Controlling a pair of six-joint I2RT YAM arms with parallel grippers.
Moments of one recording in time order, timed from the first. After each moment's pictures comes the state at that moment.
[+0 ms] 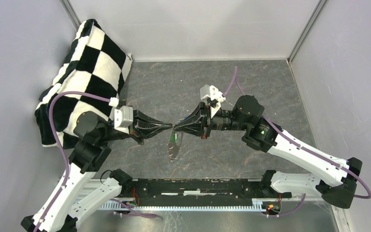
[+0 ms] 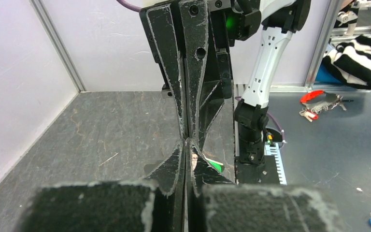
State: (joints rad) left arm -0.57 0.66 0.97 -0.08 0.87 -0.07; right arm 1.00 1.10 1.12 0.11 -0.56 0.20
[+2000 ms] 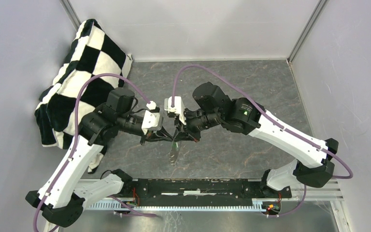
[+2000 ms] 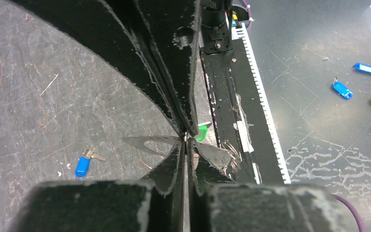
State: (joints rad) left arm -0.57 0.97 1.30 -1.03 1.00 0.72; right arm 1.10 1.44 1.67 -0.82 -0.49 -0.19
